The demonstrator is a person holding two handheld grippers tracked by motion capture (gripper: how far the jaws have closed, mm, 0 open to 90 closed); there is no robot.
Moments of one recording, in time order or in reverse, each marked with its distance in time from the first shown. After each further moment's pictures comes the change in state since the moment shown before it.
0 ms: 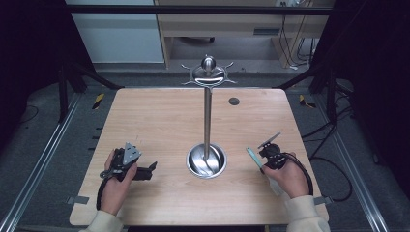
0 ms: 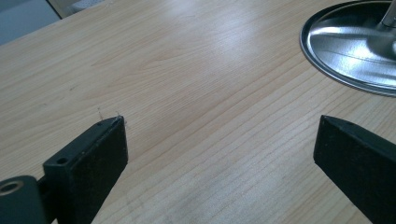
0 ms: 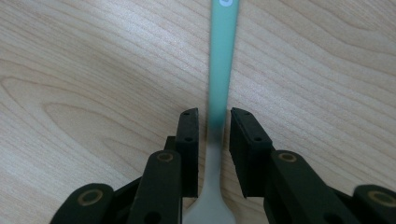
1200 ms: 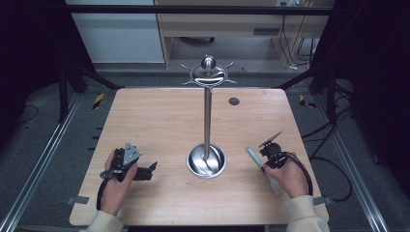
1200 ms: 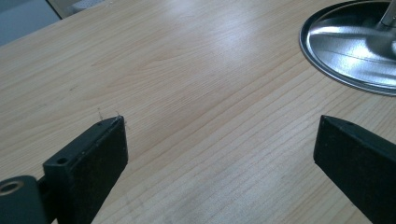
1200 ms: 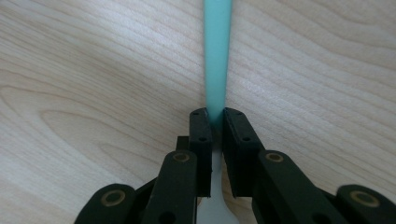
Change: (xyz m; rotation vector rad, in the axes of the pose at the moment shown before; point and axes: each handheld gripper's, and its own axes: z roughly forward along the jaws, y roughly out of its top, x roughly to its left) left arm 0.000 0.000 0.000 0.000 0.001 0.001; right arm -0.004 0.001 -0.002 0.000 0.009 0.037
